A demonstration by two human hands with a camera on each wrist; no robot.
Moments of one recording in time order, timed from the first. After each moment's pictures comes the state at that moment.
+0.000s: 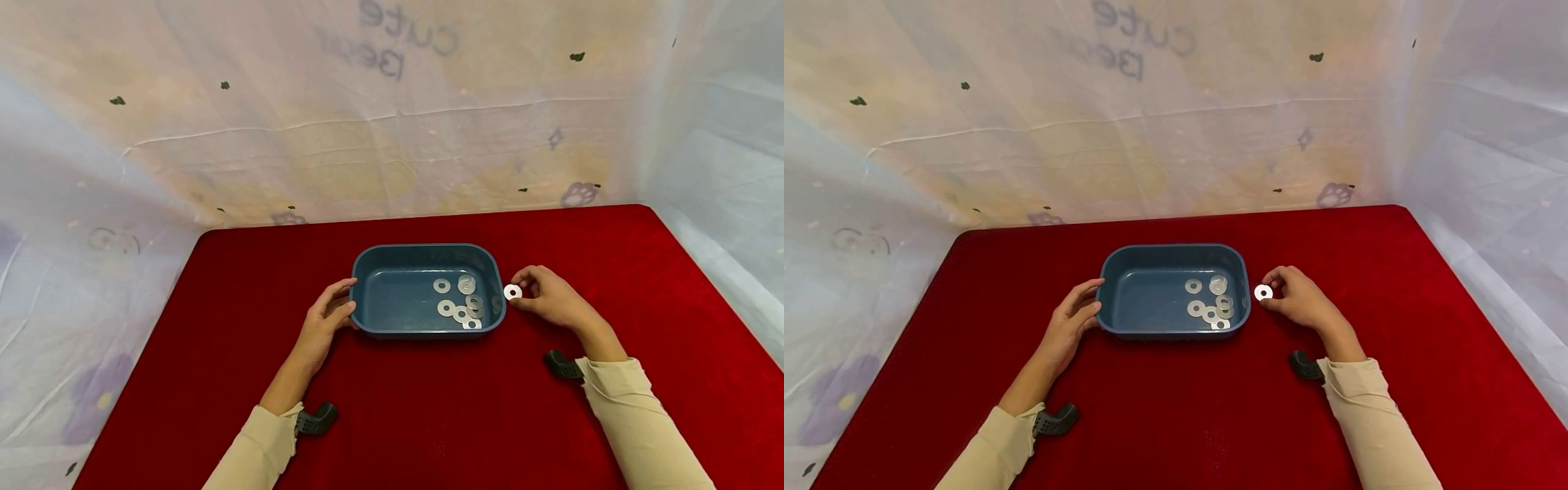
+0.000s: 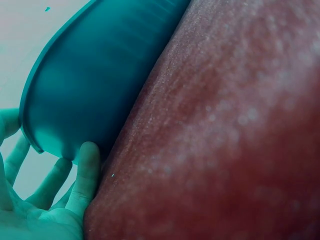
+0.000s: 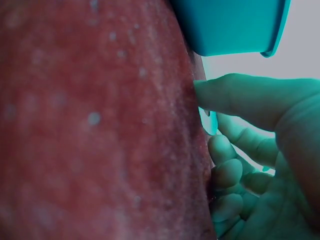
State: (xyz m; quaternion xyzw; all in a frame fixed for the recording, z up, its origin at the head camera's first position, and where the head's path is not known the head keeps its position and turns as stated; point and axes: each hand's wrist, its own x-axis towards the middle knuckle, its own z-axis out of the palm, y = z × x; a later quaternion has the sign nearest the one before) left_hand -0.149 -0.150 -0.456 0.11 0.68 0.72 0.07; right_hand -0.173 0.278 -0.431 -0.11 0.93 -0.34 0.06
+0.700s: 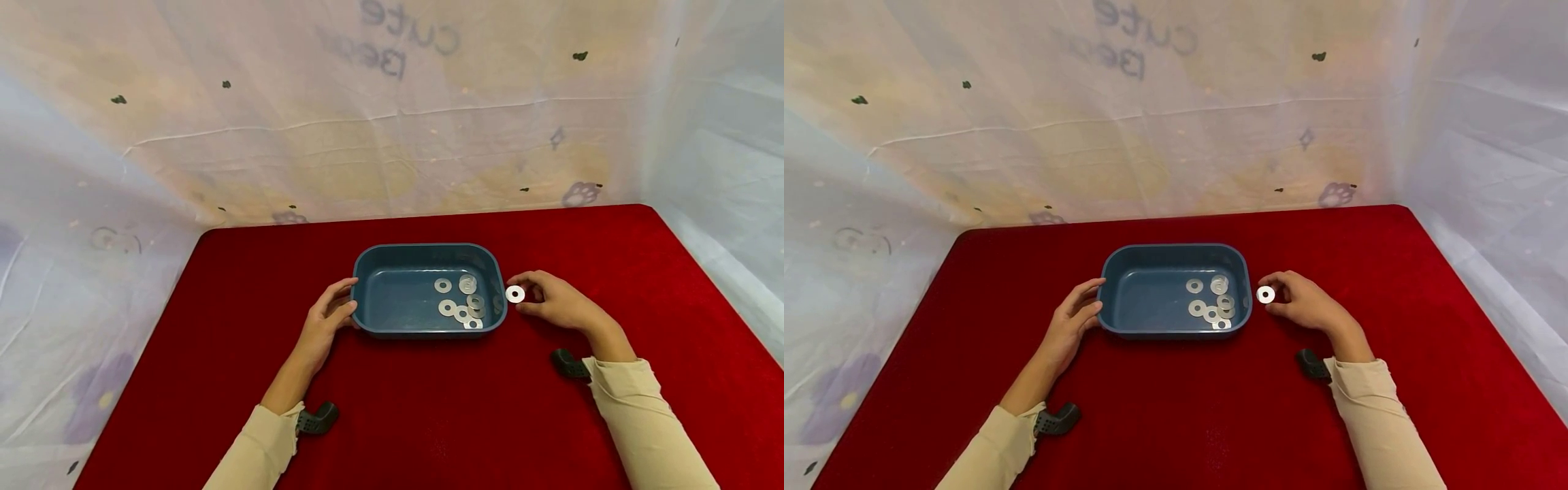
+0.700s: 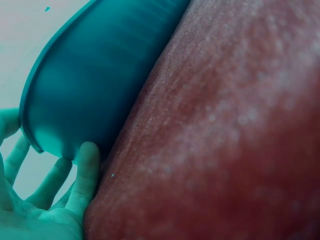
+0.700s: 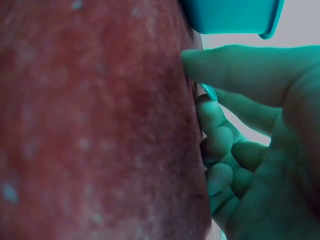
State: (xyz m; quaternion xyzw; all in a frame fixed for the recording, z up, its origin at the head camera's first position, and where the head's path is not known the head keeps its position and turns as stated) left_hand -0.148 -0.150 -0.456 0.10 0.68 0.72 0.07; right_hand -0.169 0.283 -0.426 -0.16 0.92 -0.34 0.10
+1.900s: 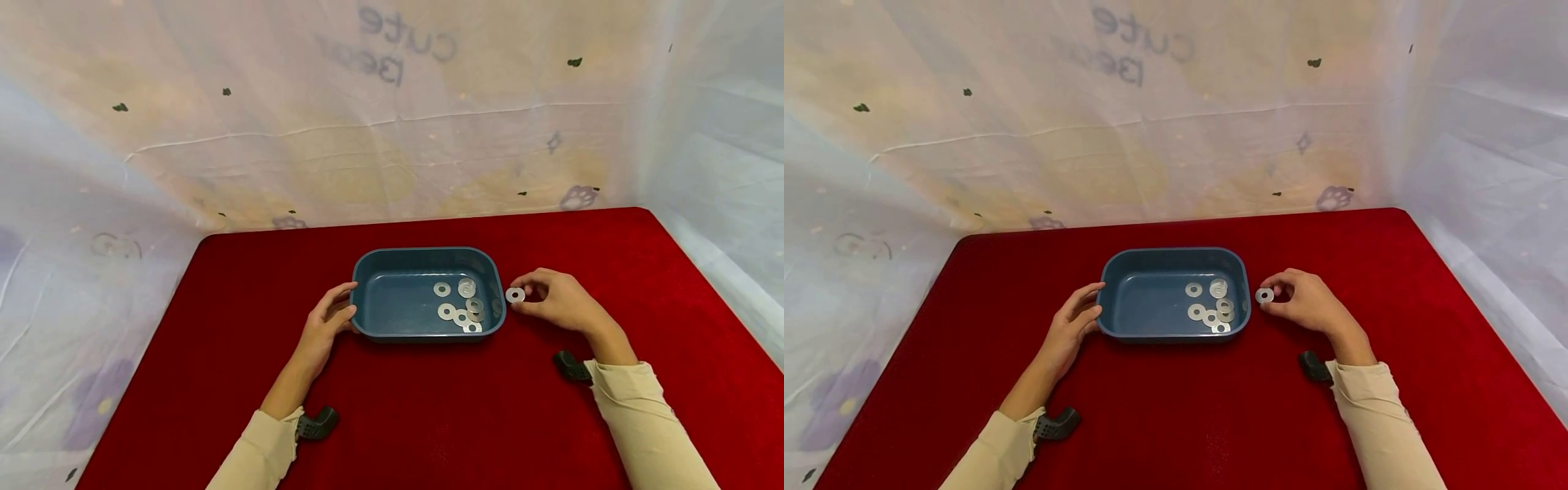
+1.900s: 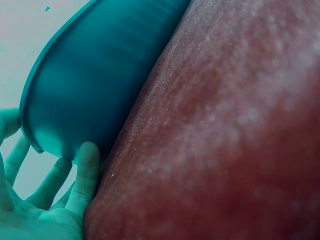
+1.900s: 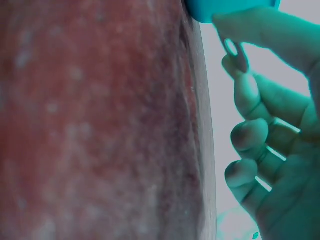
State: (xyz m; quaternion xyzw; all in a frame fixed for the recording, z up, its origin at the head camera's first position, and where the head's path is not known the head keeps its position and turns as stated) left_hand -0.148 -0.151 -0.457 0.11 0.68 0.72 0.07; right_hand -0.166 0.283 -0.423 -0.14 0.94 -0.30 0.01
